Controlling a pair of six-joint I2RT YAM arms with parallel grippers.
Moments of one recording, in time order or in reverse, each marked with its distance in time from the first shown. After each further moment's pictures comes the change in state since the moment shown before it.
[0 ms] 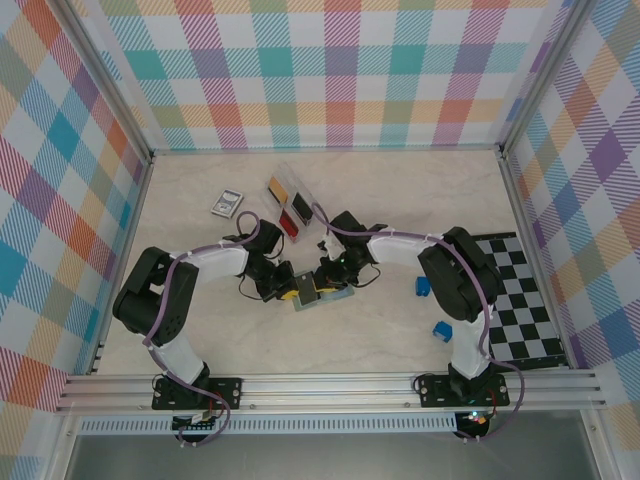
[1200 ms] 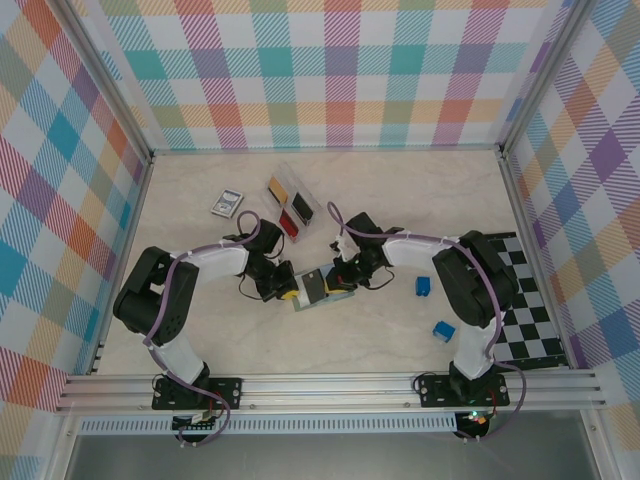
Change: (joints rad) left arm 0.000 0.001 0.008 -0.008 -0.001 0.015; right arm -0.065 -0.093 -0.126 0.032 -0.051 -0.031
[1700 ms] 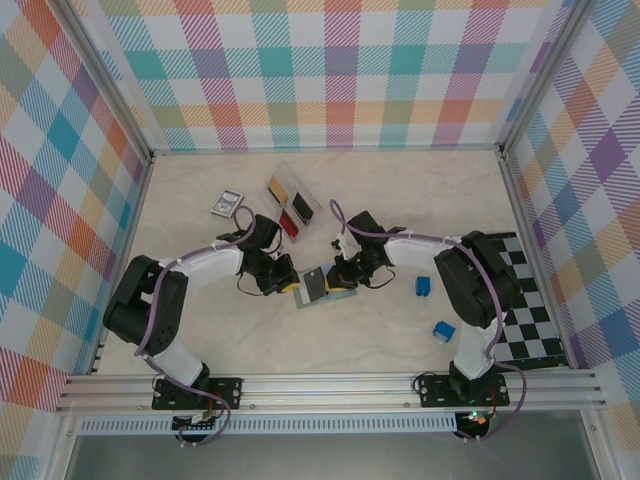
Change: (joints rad) left arm -0.001 -0.078 0.000 0.047 0.018 -0.023; right arm -0.008 -0.003 0.000 0.025 -0.023 0.016
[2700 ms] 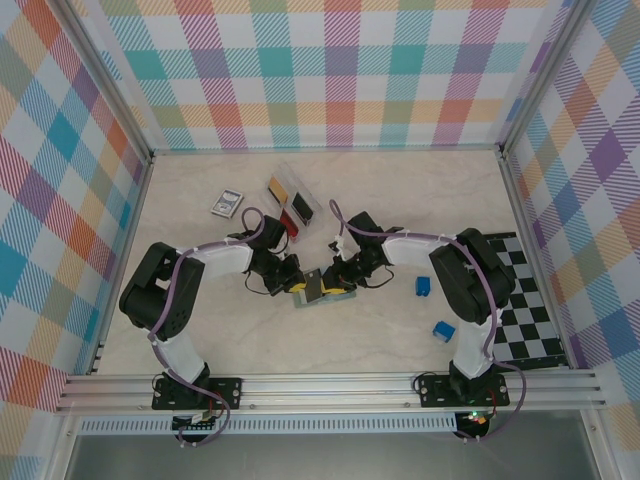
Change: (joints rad) left arm -0.020 0.120 0.026 0.063 0.016 -0.023; right arm 0.000 0.037 0.012 0.006 -0.106 0.014
